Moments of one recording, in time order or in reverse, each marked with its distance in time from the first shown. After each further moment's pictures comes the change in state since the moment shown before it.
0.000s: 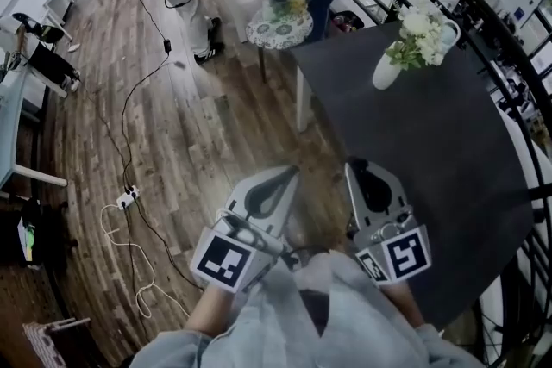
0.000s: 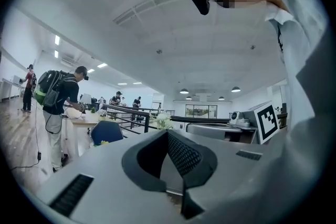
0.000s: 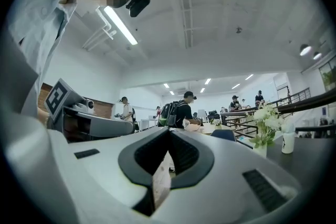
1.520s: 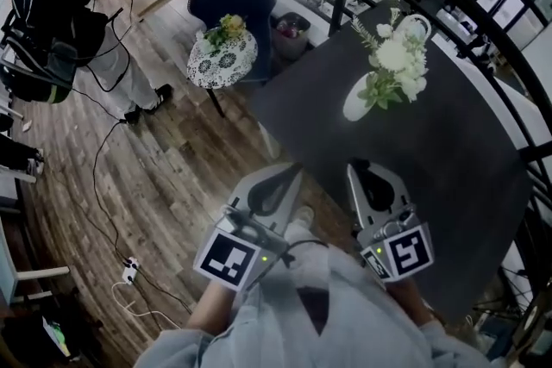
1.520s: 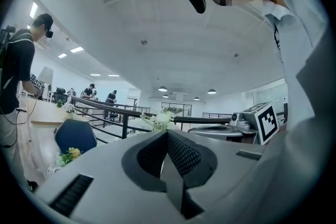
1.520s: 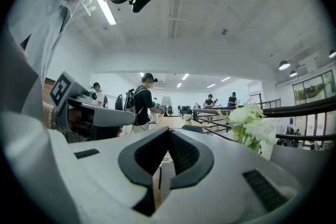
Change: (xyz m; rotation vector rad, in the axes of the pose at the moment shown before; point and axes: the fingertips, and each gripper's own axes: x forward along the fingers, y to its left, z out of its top) left arm 0.200 0.099 0.014 -0.002 0.036 -0.324; right arm 0.112 -0.160 -0.019 -0.033 0.094 -0.307
